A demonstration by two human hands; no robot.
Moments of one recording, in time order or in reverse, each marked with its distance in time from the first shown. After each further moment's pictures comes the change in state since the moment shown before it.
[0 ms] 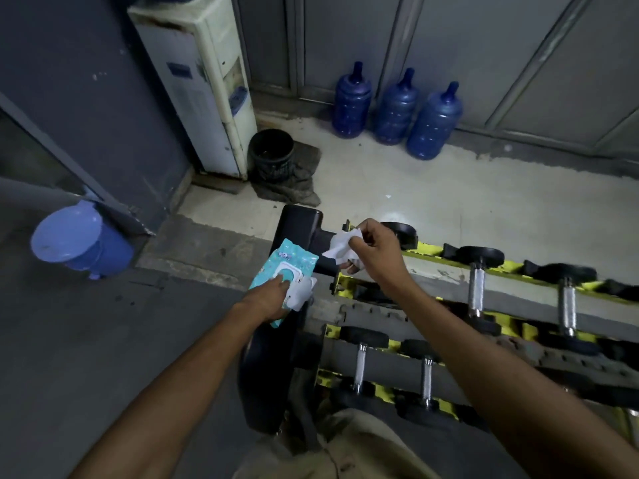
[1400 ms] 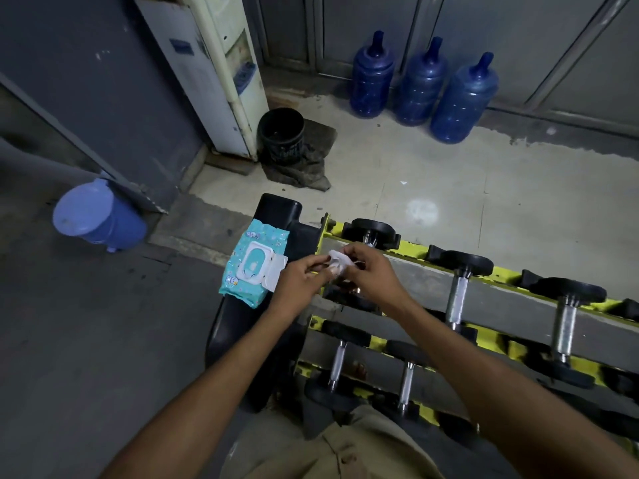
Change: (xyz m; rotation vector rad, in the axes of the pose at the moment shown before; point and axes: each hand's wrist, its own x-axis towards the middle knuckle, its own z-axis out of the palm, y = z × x) left_hand 0.003 0.178 -0.040 -1.245 0.446 -0.062; right_hand 0.029 0.096 -0.078 0.017 -0.321 0.030
